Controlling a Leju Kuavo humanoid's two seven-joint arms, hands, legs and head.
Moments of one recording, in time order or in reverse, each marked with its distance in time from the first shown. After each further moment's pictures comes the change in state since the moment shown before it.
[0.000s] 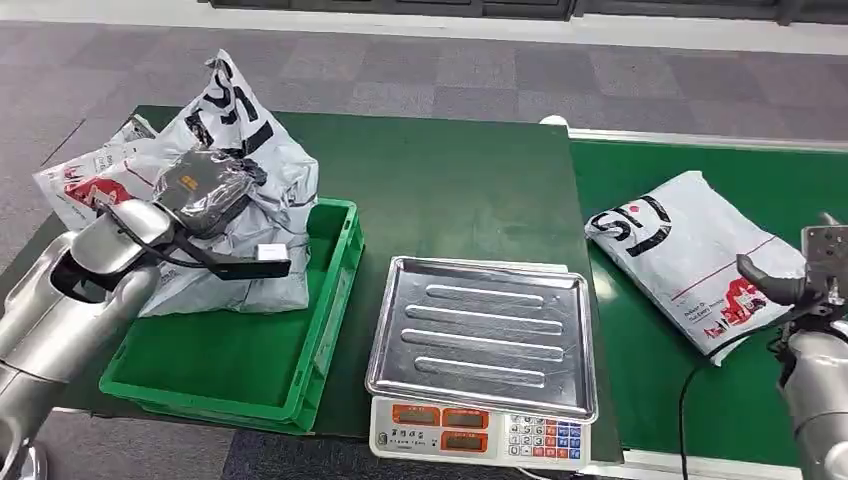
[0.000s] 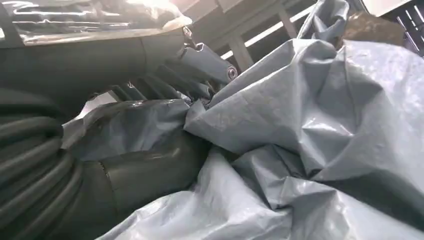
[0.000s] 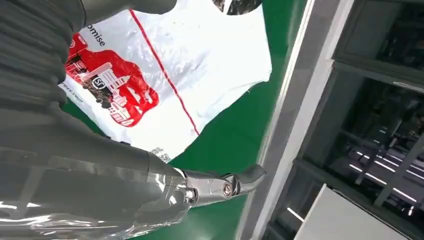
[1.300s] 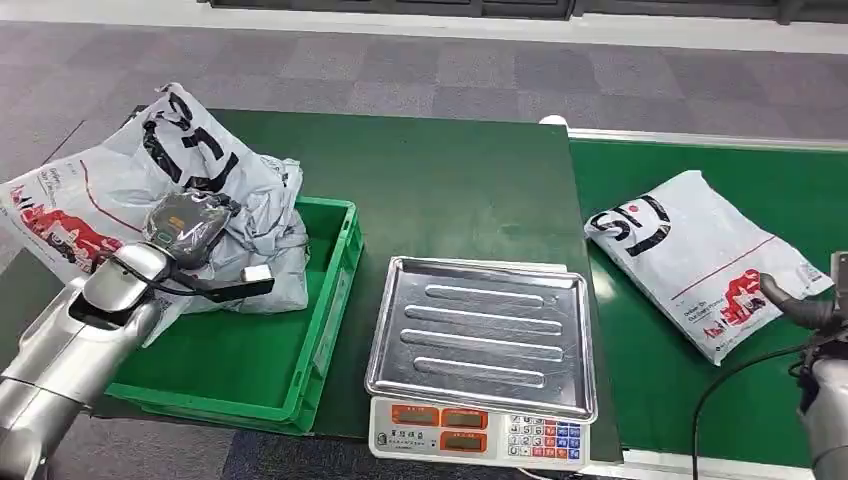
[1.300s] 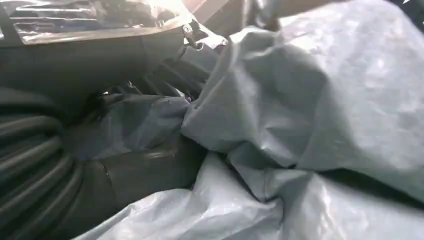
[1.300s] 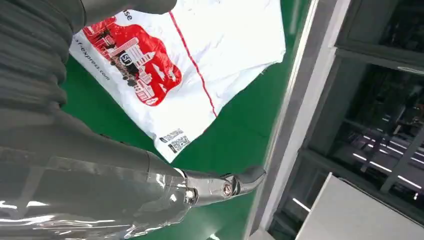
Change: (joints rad) left arm 0.127 -0.044 0.110 0.286 -0.174 0.278 0.032; right arm 0.119 -0.037 -0.073 -0.111 -0.031 0.016 0.005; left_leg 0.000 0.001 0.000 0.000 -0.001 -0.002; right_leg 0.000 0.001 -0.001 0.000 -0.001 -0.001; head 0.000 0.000
